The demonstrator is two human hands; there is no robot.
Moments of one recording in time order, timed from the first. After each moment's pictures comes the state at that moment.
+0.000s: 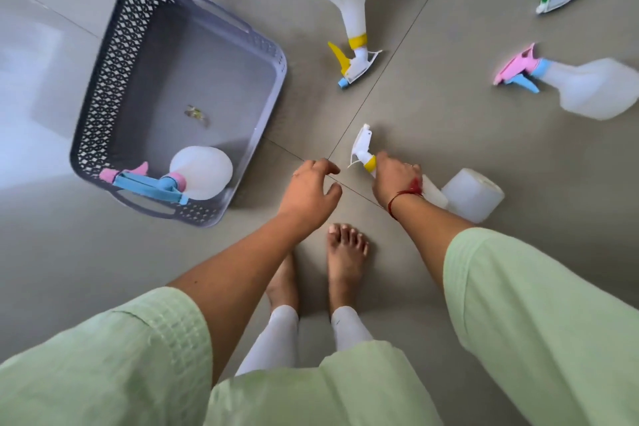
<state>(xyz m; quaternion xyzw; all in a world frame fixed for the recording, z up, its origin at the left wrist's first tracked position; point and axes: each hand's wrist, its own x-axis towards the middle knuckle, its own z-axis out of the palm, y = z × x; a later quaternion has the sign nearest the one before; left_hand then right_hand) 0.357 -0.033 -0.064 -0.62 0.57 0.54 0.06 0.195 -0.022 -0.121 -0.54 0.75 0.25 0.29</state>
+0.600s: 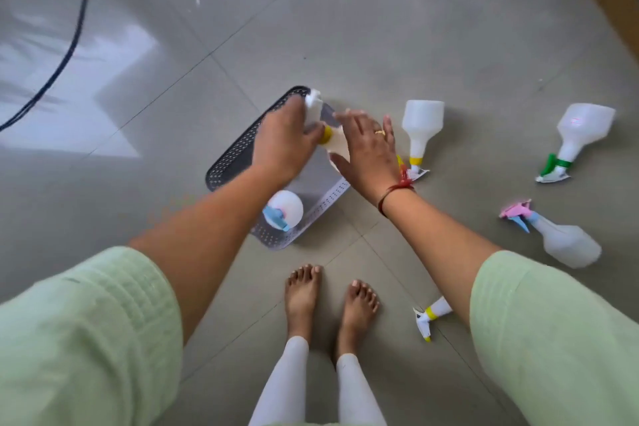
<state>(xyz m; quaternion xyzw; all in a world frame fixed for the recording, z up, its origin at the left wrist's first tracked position) 0.510 -0.189 0.105 -0.77 0.54 0.30 -0.14 0.360 -0.193 0.066 -0.78 0.57 0.01 0.25</state>
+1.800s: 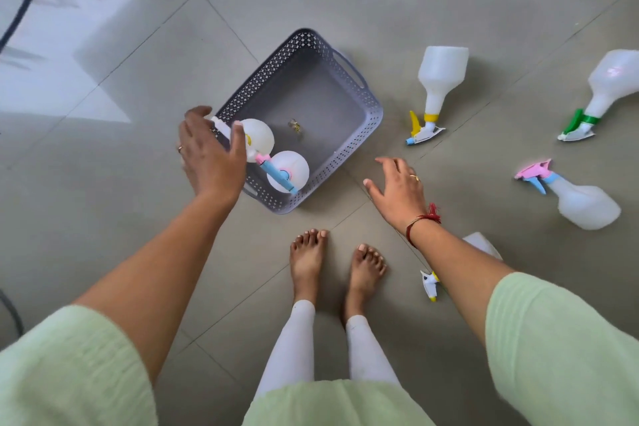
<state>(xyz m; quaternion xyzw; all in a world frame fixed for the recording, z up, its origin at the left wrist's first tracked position) 0.584 -0.089 0.051 -0.89 0.34 0.26 -0.17 0.307 -0.086 0.012 -0.63 0.67 0.12 0.36</state>
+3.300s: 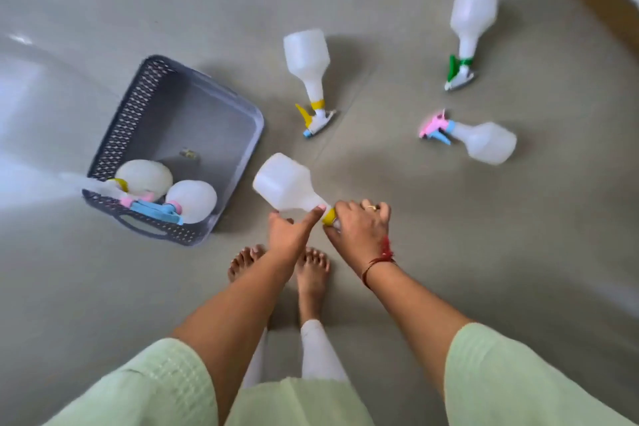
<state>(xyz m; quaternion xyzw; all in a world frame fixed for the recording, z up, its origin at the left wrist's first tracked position) 0.324 -0.030 0.034 -0.77 0.19 0.61 -0.06 0.203 -0.007 0.029 -0.64 0.72 0.15 0.22</state>
